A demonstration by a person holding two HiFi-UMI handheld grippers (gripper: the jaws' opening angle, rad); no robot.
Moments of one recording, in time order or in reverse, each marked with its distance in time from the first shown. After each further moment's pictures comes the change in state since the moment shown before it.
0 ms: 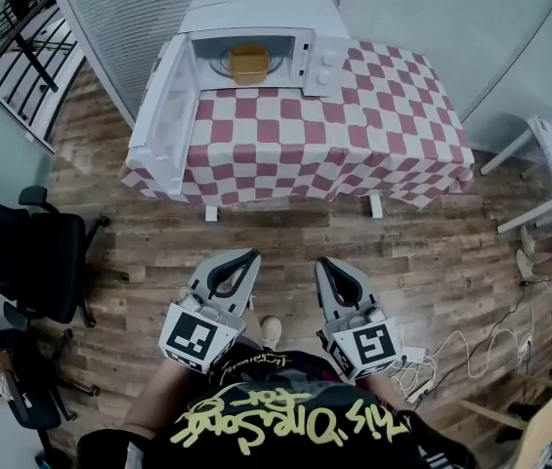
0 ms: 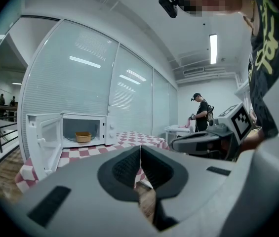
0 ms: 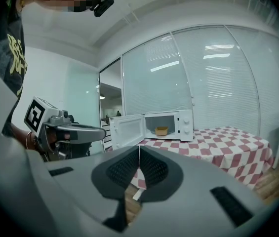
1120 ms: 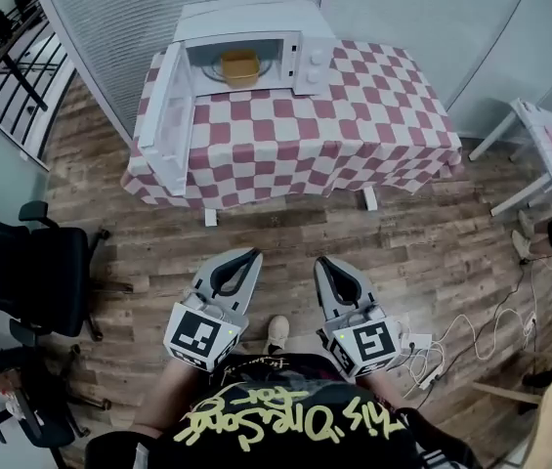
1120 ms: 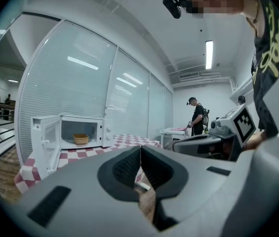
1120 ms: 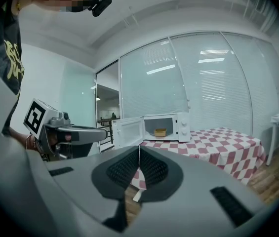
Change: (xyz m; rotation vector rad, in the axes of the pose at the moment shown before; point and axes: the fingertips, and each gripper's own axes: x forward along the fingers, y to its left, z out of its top) left arm -0.031 -0.003 0.003 0.017 -0.035 -0.050; right arm -0.022 0.035 -0.008 0.036 0.072 -0.080
